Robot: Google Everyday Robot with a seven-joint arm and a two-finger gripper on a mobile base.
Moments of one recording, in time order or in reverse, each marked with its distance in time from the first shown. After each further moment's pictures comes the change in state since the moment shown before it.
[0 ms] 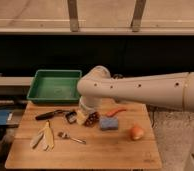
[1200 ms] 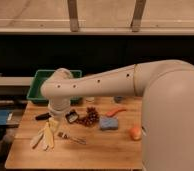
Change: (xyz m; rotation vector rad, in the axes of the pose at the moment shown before) arm -0.064 0.100 0.038 -0.100 0.038 -0.316
